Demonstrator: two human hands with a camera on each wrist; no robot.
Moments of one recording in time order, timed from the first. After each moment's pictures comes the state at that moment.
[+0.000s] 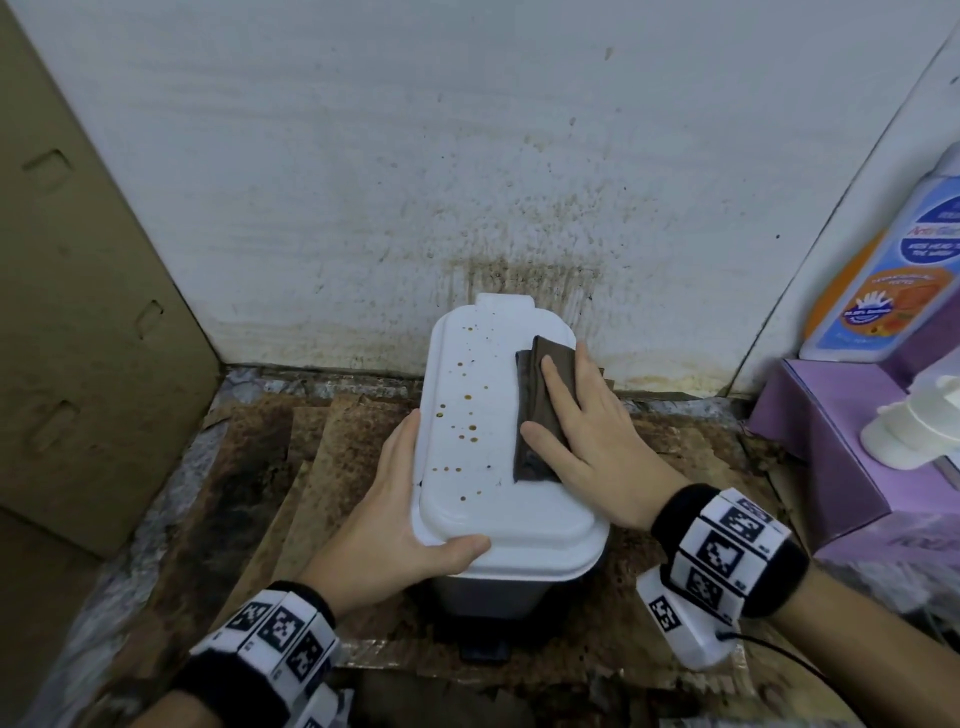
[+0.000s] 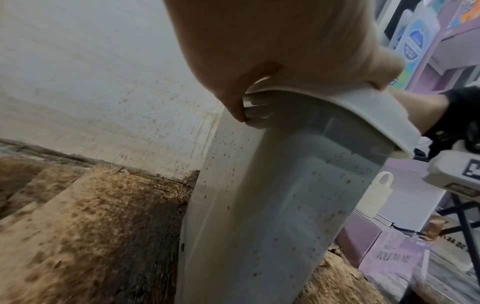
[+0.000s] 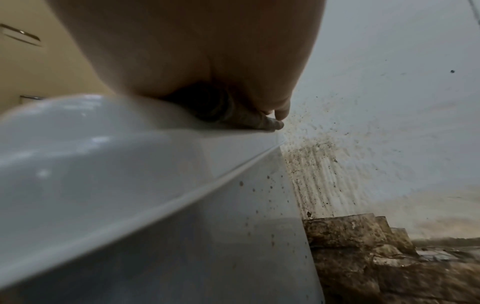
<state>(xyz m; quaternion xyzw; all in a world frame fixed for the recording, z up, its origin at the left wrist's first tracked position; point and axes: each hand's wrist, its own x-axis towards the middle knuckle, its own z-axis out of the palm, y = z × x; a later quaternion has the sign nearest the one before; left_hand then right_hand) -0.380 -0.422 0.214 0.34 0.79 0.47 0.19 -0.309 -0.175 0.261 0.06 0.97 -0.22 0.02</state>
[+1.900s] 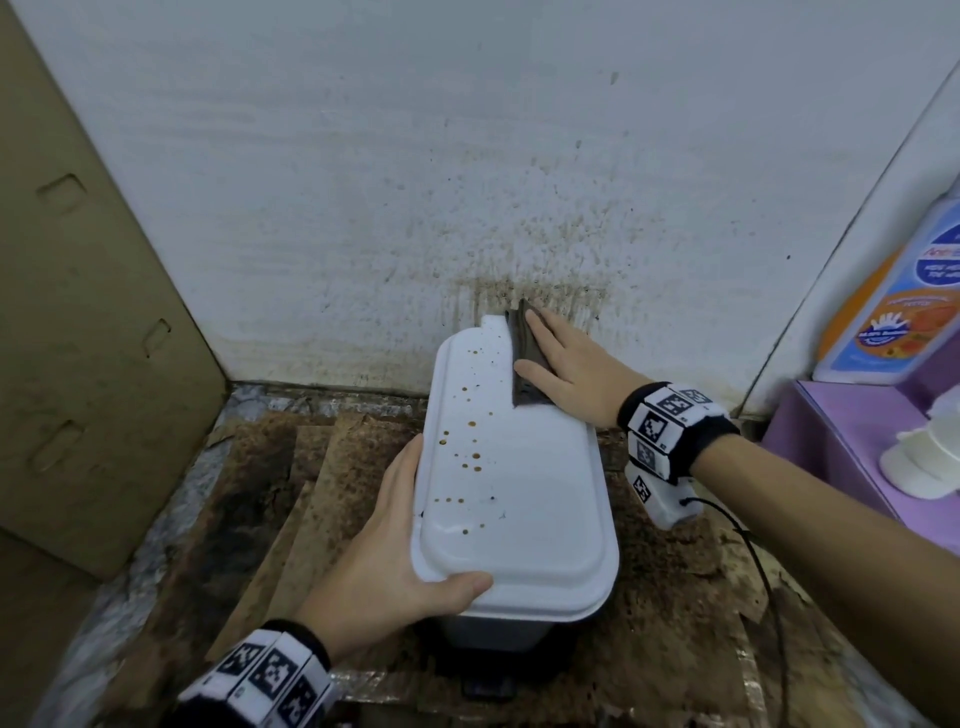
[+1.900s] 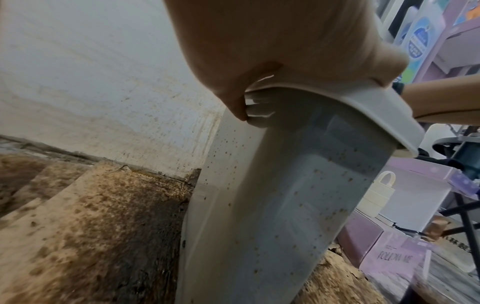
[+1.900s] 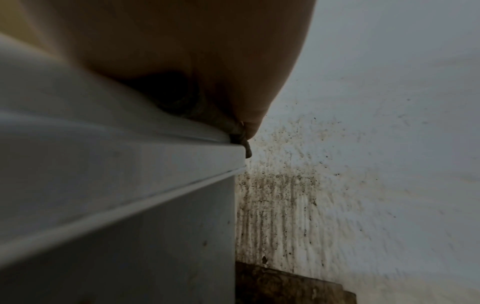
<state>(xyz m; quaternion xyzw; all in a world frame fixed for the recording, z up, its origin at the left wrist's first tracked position) -0.377 -0.421 0.218 0.33 0.77 0.51 0.21 -0.422 -0.116 0.264 0.01 0.99 -0.15 0.03</state>
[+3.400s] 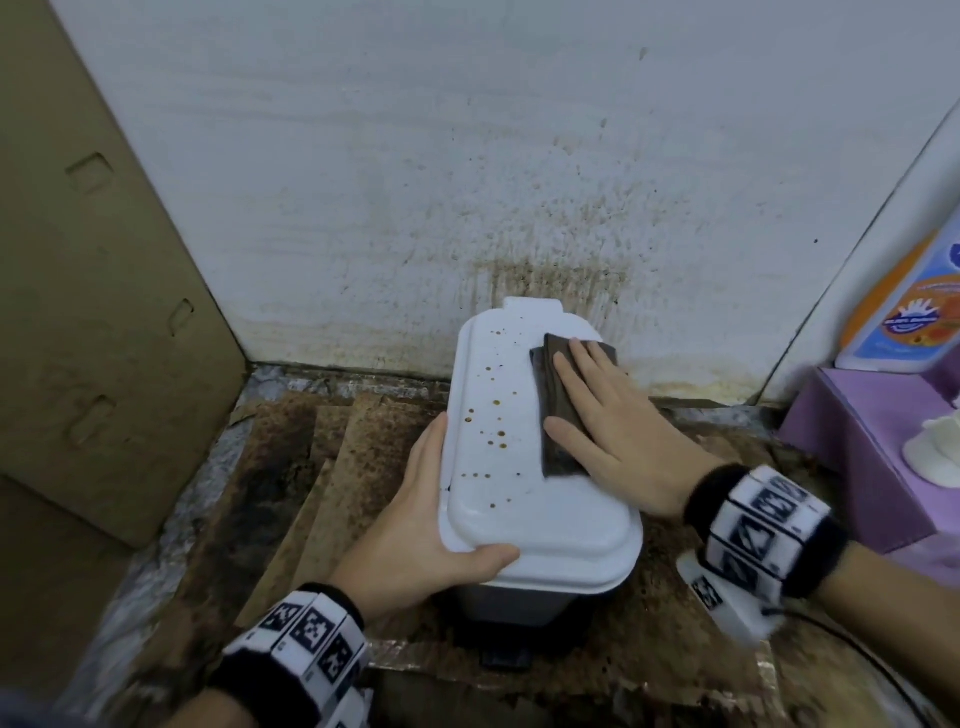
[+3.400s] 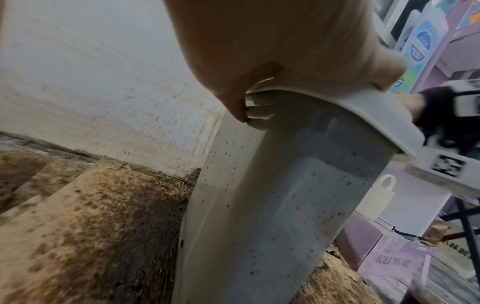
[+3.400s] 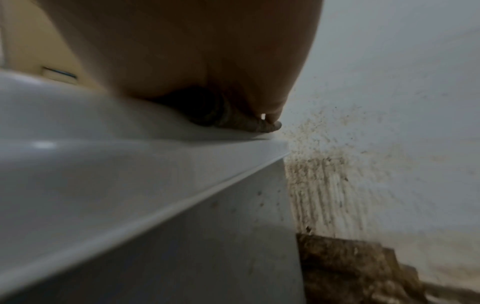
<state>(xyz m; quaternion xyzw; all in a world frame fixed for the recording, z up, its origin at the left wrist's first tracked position) -0.379 -0.422 0.215 0.33 0.78 0.49 0.20 -0.329 -0.166 0.270 0.01 0.99 -0.15 0.05</state>
